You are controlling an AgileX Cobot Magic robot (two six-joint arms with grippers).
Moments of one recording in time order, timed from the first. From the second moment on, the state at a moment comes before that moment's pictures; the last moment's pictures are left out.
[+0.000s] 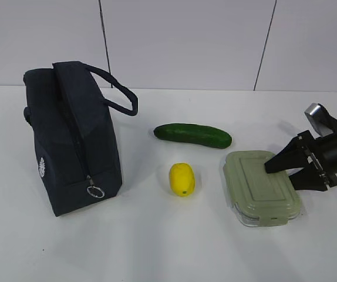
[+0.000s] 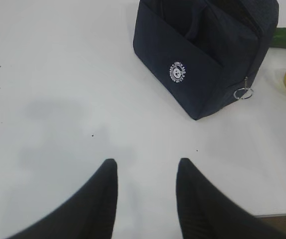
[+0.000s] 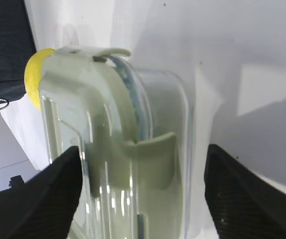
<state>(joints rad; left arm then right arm) -0.10 0.08 -0.53 -0.06 1.09 -0.03 -0.24 2.18 -1.23 1.06 1.17 -0.97</state>
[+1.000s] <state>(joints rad) -0.10 0.08 -0.53 -0.06 1.09 -0.03 -0.17 2.18 -1.23 1.03 1.17 -0.97</state>
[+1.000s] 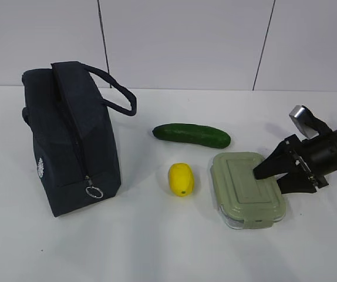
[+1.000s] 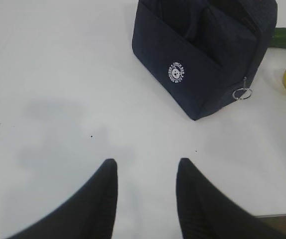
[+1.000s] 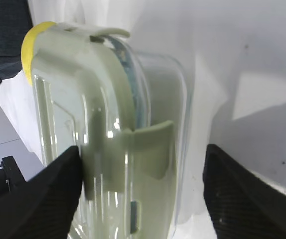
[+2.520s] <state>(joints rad) -0.10 0.08 -0.53 -0.06 1.09 -0.03 -0.17 2.18 -1.23 1.05 1.19 -0.94</state>
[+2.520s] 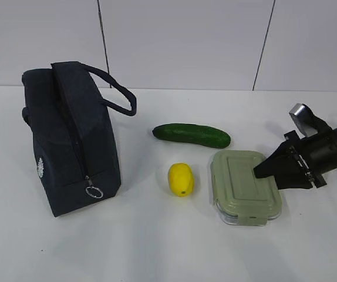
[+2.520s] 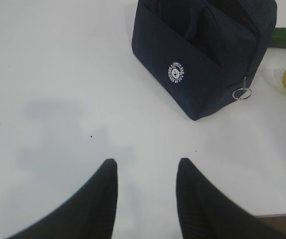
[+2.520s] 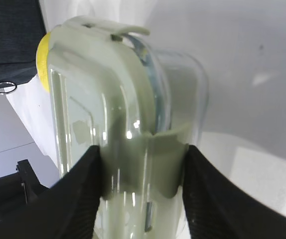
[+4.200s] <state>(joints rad) -0.10 0.08 -0.53 -0.08 1.09 -0.03 -0.17 1.99 -1.32 1.08 1.16 -0.78</state>
